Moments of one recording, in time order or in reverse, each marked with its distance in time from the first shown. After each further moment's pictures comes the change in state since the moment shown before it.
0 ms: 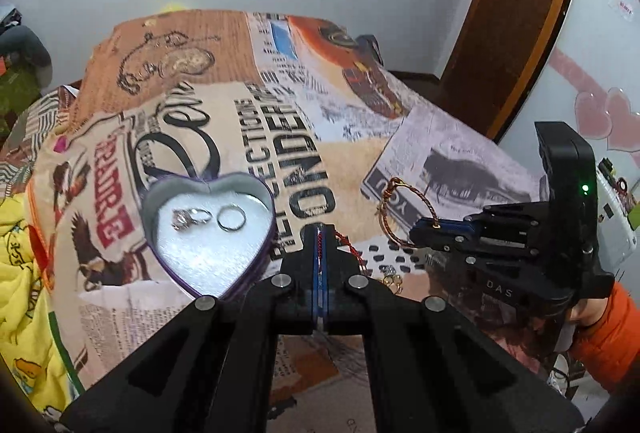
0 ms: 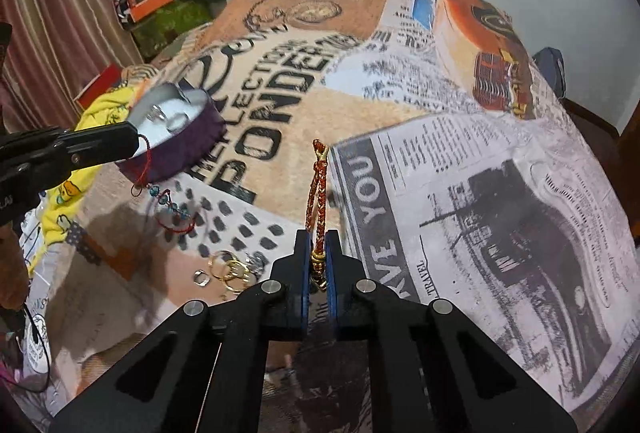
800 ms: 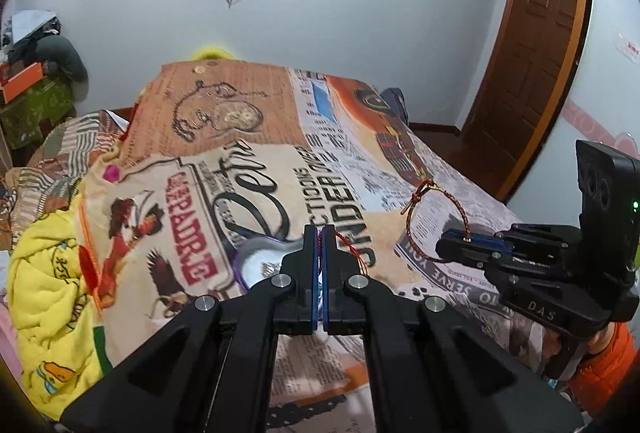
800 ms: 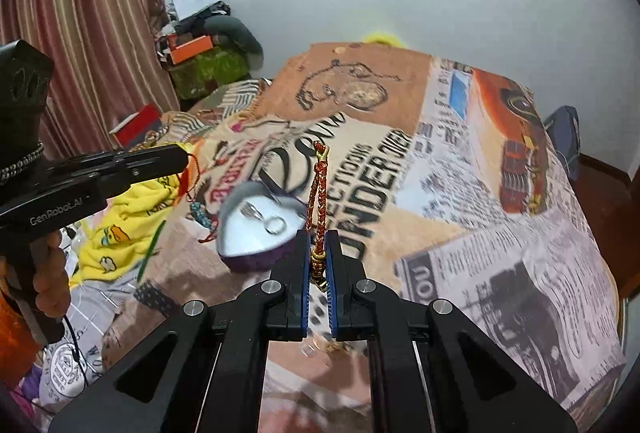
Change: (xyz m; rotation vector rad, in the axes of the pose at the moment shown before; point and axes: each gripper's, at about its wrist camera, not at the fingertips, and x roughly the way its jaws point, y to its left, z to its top) left arm -0.074 0.039 0.024 -0.065 -0.173 0.079; right arm -0.051 0.061 0.049 -0.064 -0.198 0.074
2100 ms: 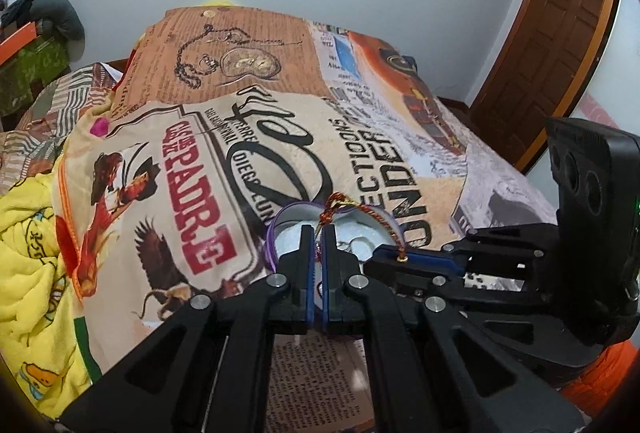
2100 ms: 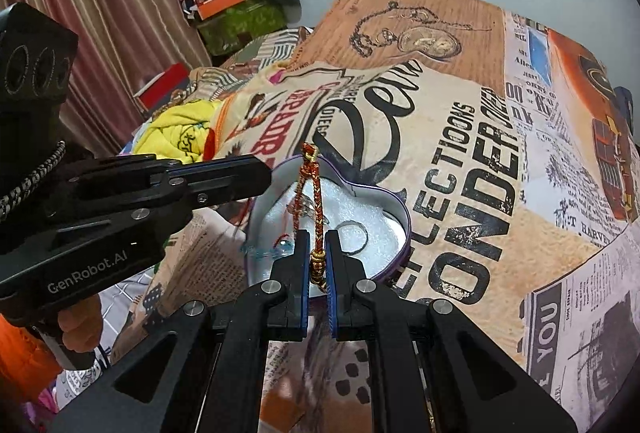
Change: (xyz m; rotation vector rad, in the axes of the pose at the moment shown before) left arm 0.074 0.051 -0.024 -0.056 0.147 -0.013; right arm 0.103 0.035 0.003 -0.011 0.181 0.147
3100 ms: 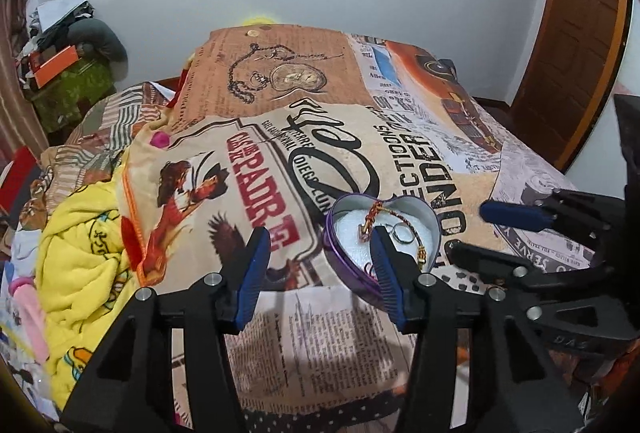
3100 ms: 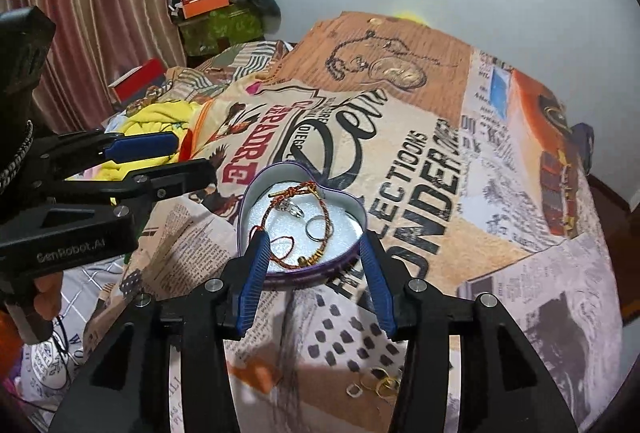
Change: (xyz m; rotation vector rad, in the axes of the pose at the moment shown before) left arm -0.044 -0.002 -0.010 0.031 -0.037 0.193; right arm -0.044 0.018 -0.005 -0.088 -0.052 -0.184
